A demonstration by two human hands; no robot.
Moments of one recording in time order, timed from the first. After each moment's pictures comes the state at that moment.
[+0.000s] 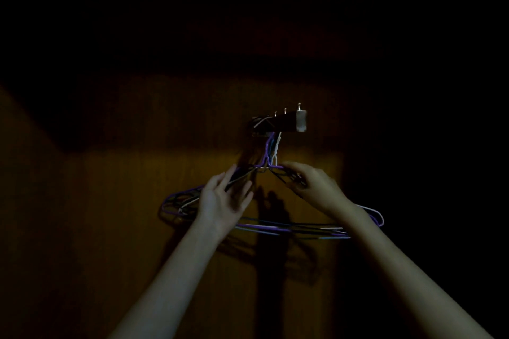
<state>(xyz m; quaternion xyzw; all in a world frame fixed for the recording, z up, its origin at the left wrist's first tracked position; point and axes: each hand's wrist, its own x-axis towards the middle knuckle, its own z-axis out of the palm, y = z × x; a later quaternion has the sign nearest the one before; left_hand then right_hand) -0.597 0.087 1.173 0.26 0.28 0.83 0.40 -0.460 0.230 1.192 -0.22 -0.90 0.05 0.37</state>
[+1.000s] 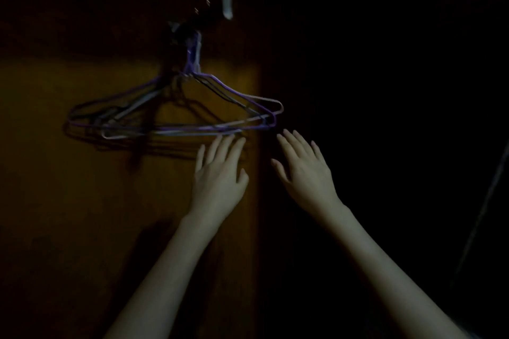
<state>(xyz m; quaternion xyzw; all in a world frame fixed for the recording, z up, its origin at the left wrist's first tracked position) -0.494 0.028 1.058 0.66 0.64 0.32 -0.21 -0.333 0.084 1.053 -0.47 -0.80 -0.16 0.33</state>
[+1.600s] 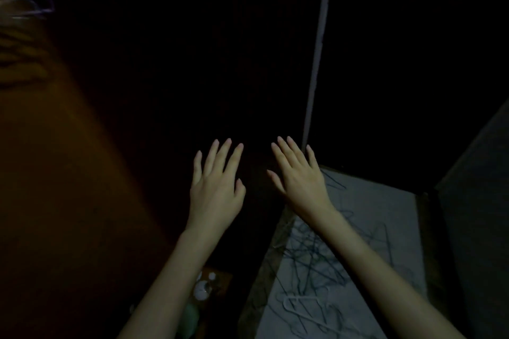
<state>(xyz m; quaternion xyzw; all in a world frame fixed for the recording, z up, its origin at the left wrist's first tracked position) -0.274 -0.037 0.874 0.85 0.47 0.25 -0.05 -0.097 -0.053 0.841 -0.70 -0.67 -0.17 0.16</state>
